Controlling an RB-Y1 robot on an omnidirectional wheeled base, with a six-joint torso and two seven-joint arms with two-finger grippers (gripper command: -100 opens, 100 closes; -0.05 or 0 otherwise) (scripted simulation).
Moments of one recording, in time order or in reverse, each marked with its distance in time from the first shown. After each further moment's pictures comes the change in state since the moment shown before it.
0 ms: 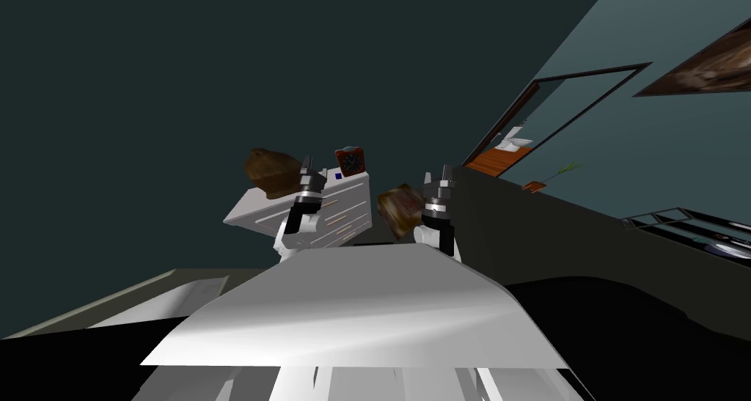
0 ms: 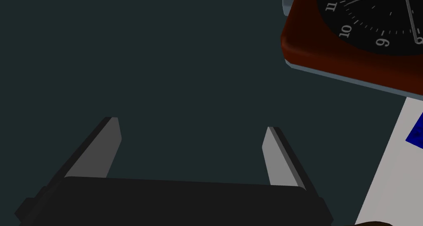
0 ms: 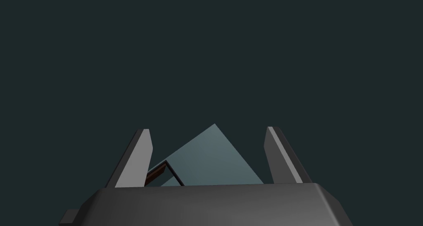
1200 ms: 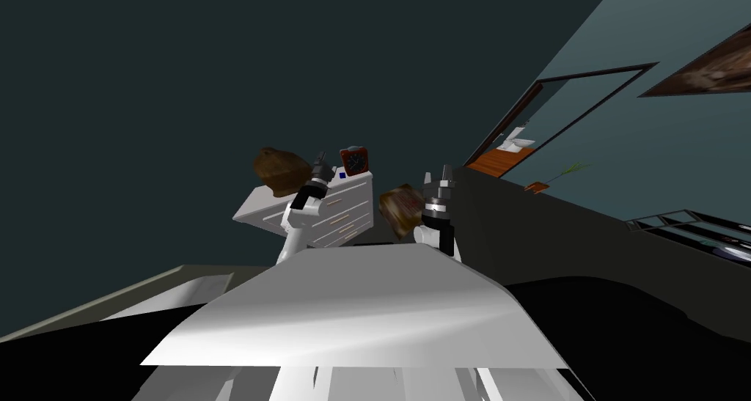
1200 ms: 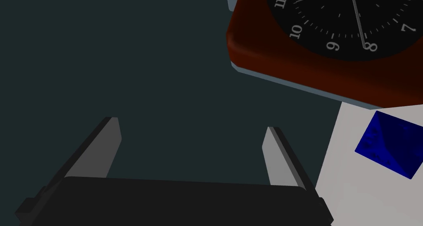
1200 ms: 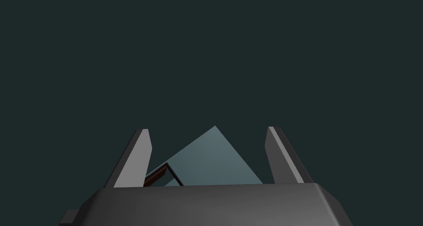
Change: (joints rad) left arm -0.246 0.077 -0.004 0.126 0.076 0.321 0.101; right arm 0.000 0.000 0.000 0.000 0.000 0.000 0.000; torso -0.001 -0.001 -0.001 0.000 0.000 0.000
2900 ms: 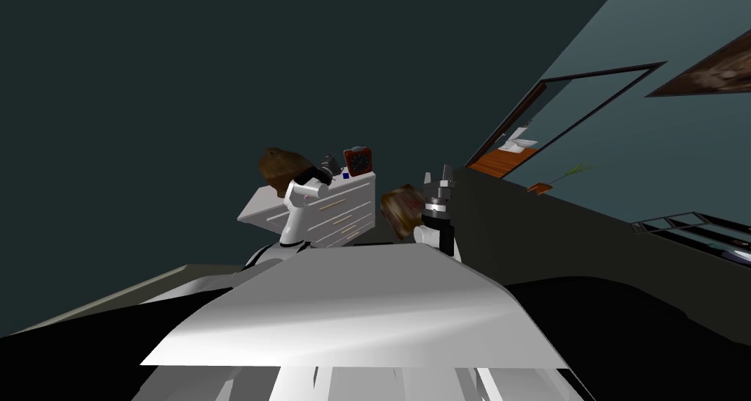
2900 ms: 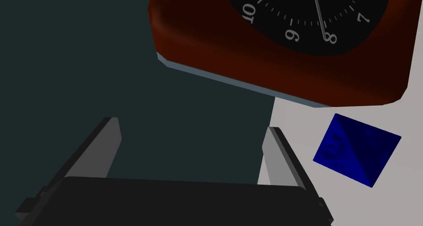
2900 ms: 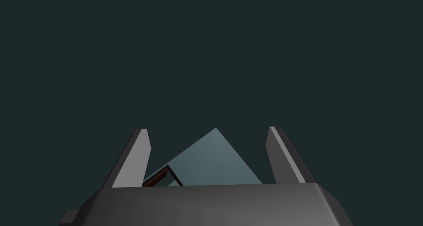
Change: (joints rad) left arm -0.275 0.084 -0.010 0.141 0.117 0.448 0.129; right arm 0.000 0.000 0.000 0.000 0.000 0.000 0.000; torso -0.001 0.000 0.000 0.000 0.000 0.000
